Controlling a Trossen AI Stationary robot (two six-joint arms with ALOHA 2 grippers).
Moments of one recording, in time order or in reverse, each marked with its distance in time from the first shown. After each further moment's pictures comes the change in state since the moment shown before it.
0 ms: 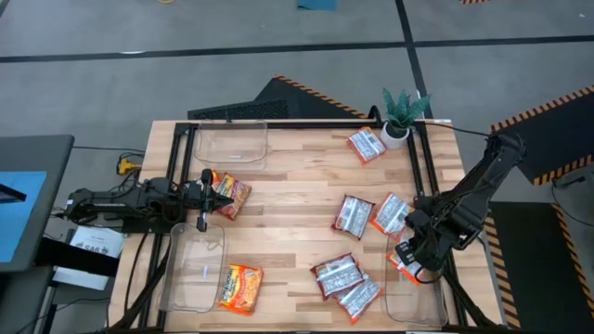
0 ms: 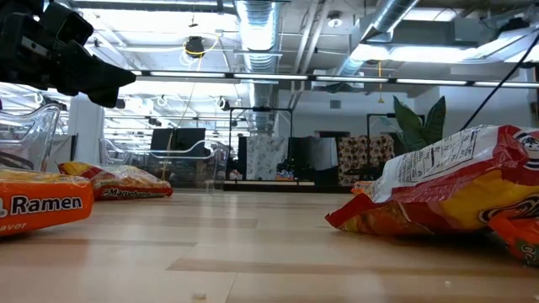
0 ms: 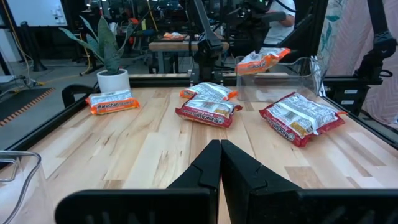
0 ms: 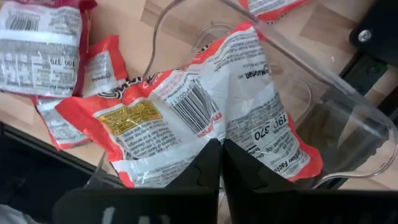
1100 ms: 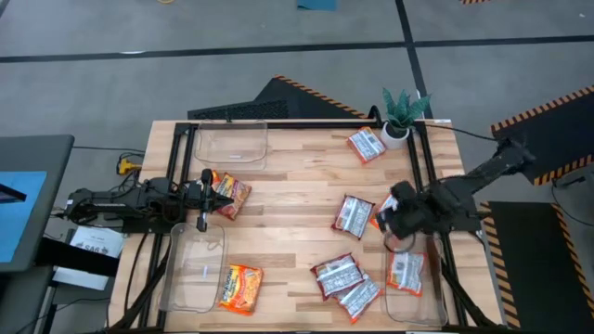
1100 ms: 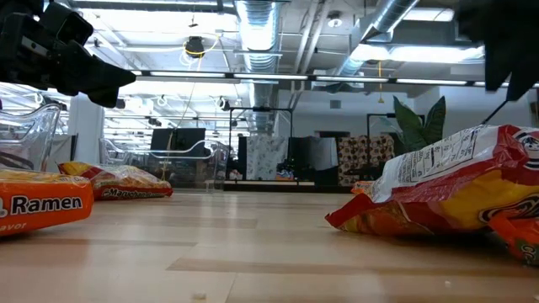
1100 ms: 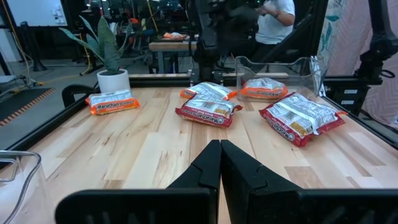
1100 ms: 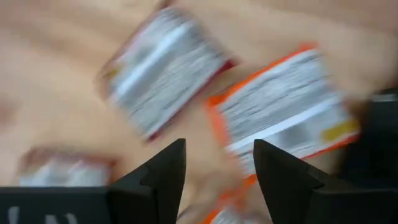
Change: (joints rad) left arm 0.000 0.000 0.000 0.000 0.000 0.000; right arm -0.381 0.010 0.002 -0.101 0.314 -0.319
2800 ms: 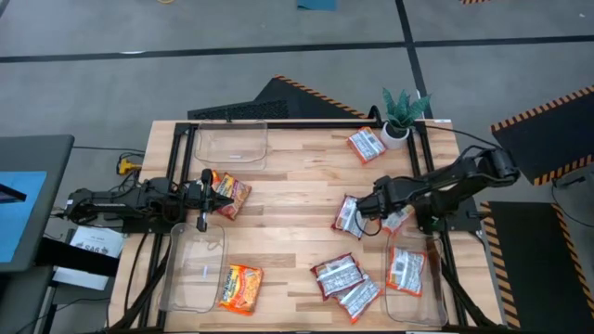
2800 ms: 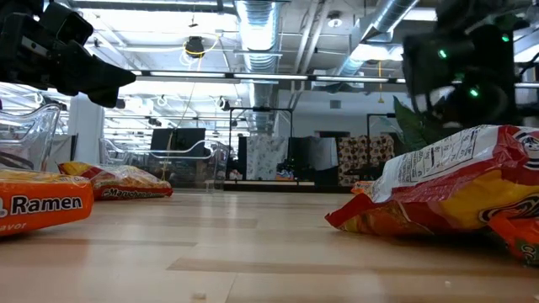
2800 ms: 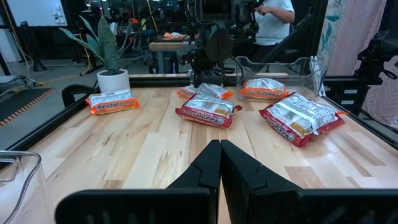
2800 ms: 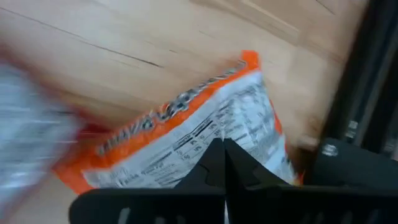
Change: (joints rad) left arm 0.000 0.000 0.000 0.000 0.000 0.000; right arm -0.367 0.317 -0.217 0.183 -0.036 -0.361
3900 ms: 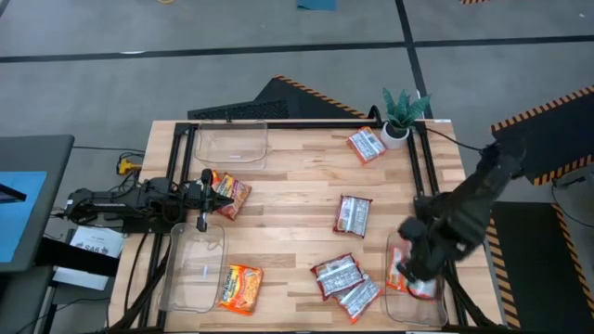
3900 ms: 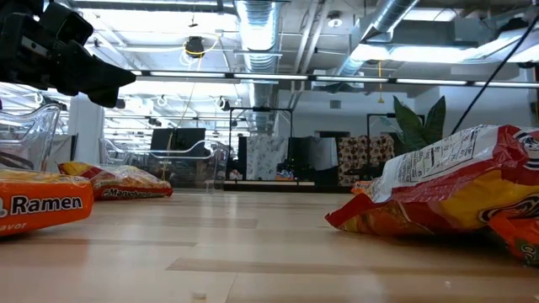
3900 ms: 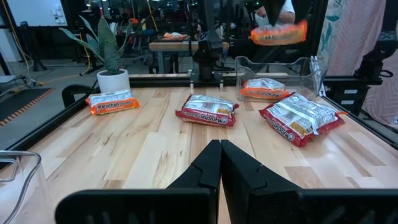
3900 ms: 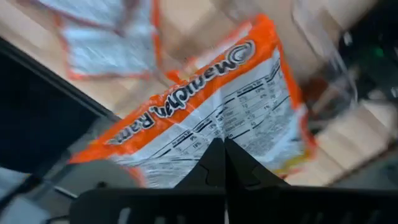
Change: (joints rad) left arm 0.000 0.000 0.000 0.000 0.000 0.000; right arm 0.717 -0.043 0.700 -0.391 -0.395 0.391
